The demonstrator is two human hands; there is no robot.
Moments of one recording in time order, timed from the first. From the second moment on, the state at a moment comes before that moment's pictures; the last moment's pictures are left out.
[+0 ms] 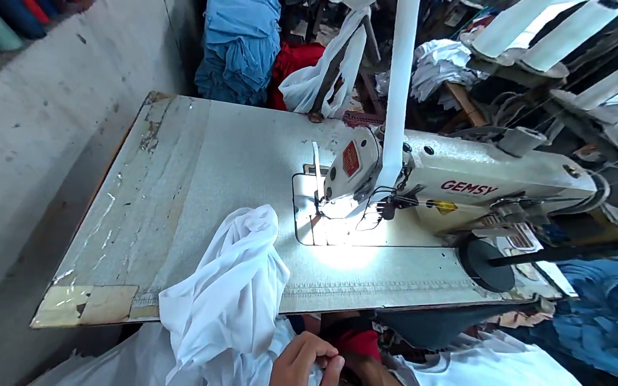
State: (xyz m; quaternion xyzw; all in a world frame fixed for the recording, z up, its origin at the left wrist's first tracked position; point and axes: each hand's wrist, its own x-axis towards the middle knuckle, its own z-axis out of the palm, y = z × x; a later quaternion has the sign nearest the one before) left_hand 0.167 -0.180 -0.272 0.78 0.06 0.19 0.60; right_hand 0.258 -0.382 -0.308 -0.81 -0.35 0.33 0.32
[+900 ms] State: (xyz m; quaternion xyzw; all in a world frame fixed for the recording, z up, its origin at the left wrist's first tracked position) left_hand 0.140 -0.179 -0.291 0.79 0.08 0.13 0.59; right_hand 0.258 -0.383 -0.307 -0.82 -0.34 0.36 0.30
